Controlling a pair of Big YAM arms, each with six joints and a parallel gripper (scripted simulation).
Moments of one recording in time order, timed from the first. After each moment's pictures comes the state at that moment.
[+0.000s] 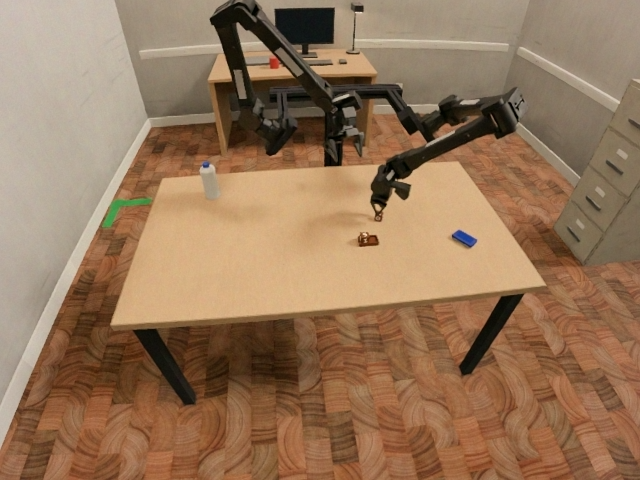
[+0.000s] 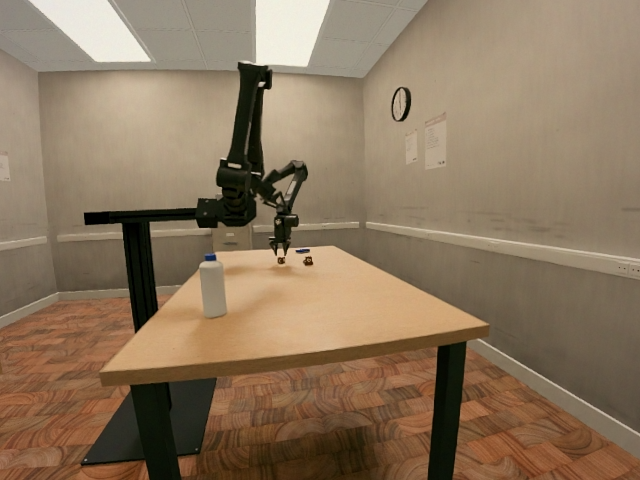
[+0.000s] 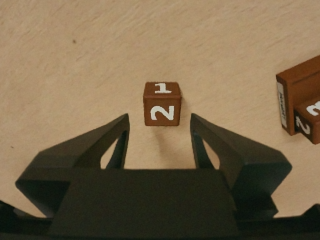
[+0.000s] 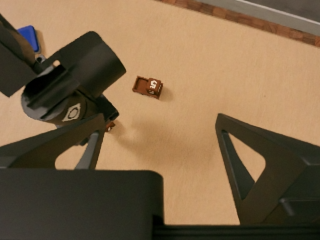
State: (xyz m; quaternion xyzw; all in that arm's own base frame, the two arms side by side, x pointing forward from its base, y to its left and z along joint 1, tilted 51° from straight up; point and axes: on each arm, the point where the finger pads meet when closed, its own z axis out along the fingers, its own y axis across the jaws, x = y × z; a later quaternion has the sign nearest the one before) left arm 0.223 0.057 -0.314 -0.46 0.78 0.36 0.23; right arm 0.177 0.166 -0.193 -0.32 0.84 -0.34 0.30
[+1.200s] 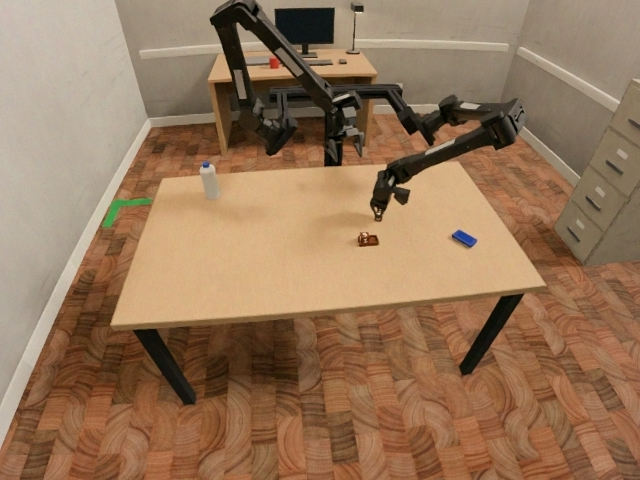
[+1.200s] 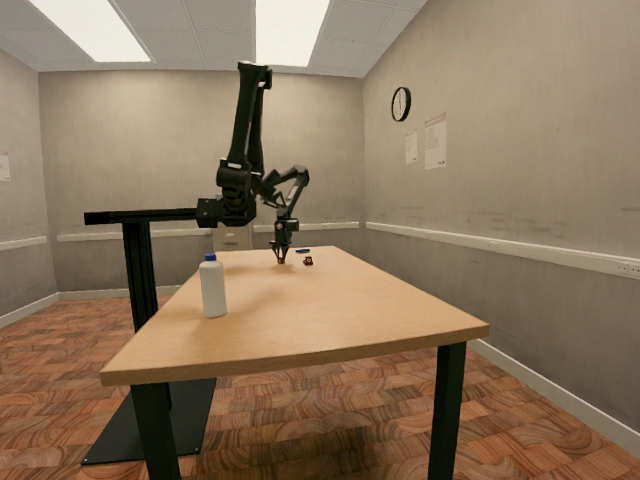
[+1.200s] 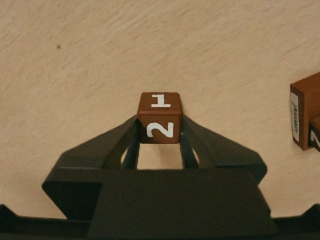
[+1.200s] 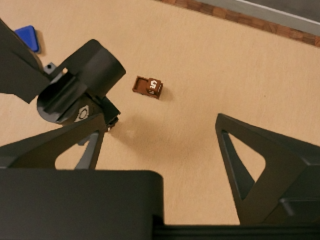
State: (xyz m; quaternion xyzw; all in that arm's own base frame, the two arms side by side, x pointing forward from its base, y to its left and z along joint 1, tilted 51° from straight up) left arm 0.225 0.075 -0.329 -0.46 0.78 0.36 0.23; right arm 0.177 0.166 -0.193 -0.32 0.84 -0.34 0.30
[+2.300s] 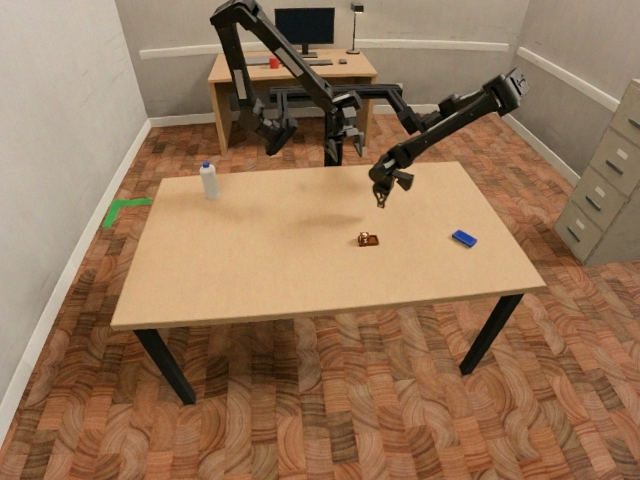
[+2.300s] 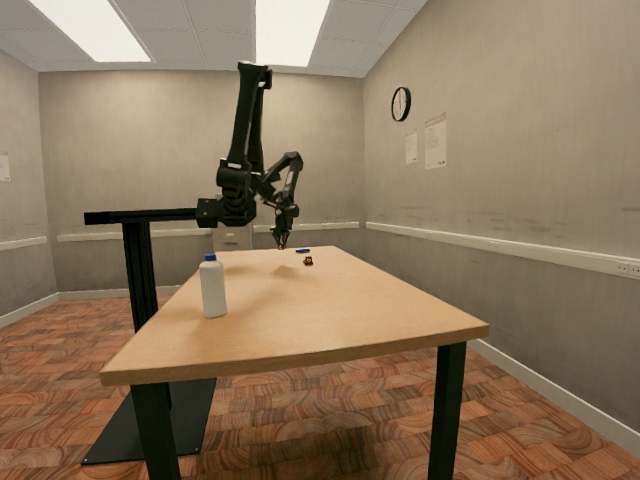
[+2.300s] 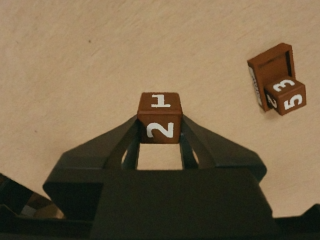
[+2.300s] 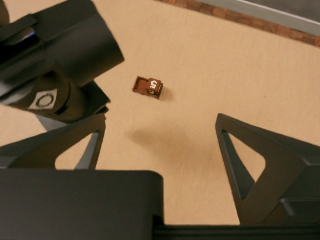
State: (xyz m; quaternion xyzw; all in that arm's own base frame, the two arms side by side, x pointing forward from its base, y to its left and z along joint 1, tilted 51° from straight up) left arm 0.229 0.020 -0.281 -0.44 0.79 0.37 0.22; right arm 0.177 0.166 -0.193 -0.32 0.84 -0.34 0.30
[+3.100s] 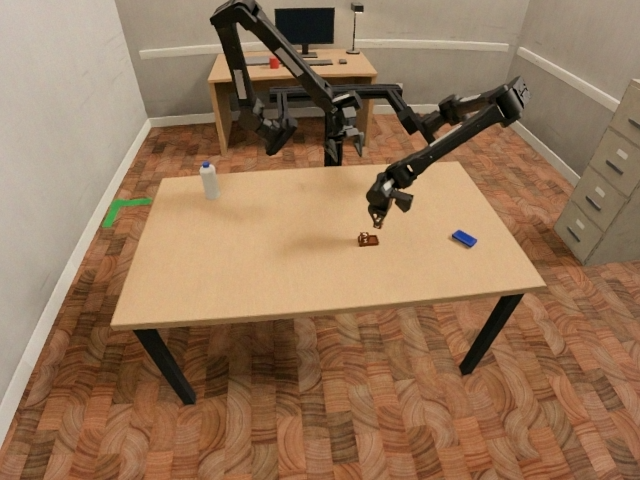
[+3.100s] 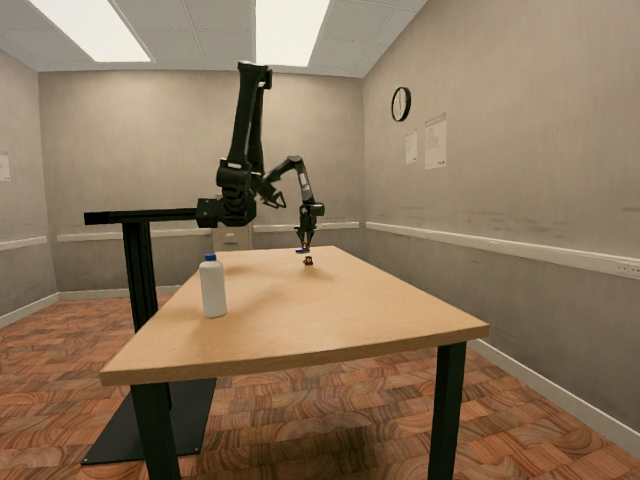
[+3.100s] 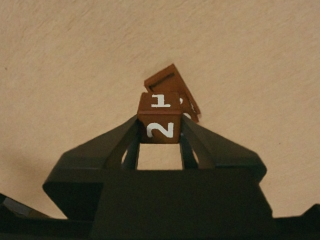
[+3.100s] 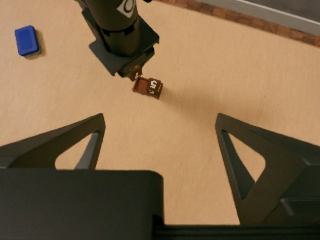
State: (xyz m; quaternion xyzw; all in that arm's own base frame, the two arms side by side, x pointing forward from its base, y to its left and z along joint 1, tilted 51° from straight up) left arm 0.353 -0.012 -0.307 -0.44 0.79 0.37 0.22; right arm 0.177 0.166 -0.193 -0.32 0.84 -0.34 0.30
